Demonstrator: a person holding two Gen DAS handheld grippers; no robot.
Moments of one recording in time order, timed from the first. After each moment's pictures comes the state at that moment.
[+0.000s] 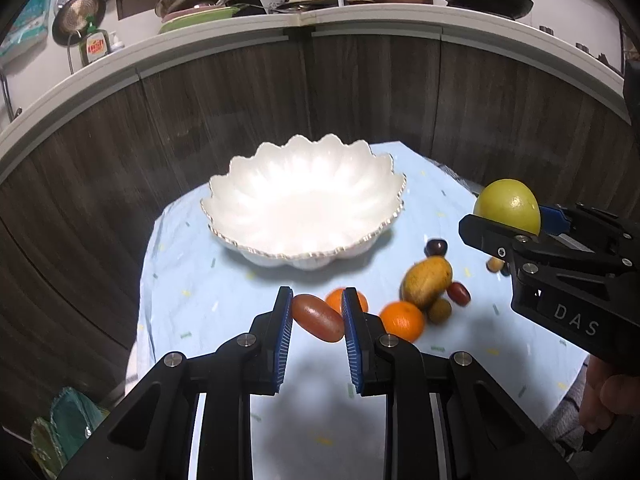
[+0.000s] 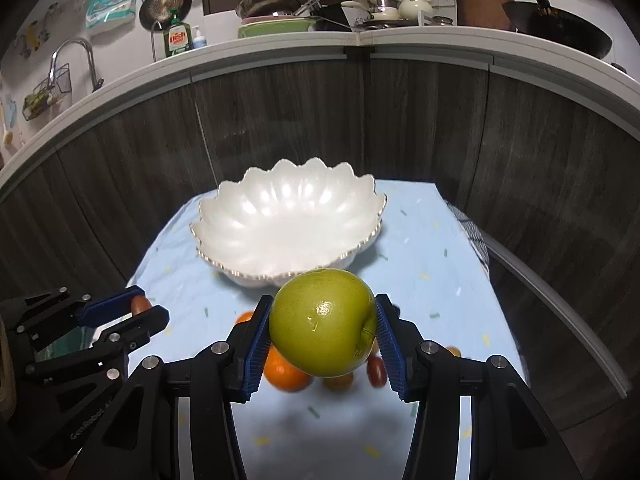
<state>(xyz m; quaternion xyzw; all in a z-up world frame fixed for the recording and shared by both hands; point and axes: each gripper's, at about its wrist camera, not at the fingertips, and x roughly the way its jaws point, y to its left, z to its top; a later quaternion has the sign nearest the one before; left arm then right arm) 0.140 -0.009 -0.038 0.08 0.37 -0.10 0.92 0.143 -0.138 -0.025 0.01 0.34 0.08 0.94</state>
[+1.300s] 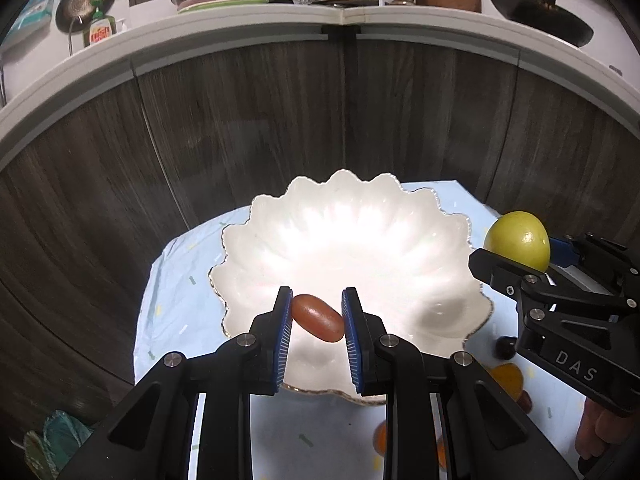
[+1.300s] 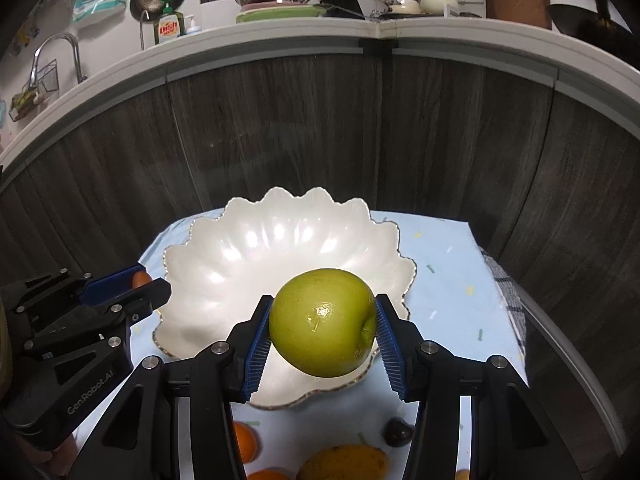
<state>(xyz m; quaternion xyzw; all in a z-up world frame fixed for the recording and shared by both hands) 0.274 0.014 -0.048 0.06 0.36 -0.07 0.93 0.276 -0.119 -0.040 0.00 0.36 0.09 0.93</state>
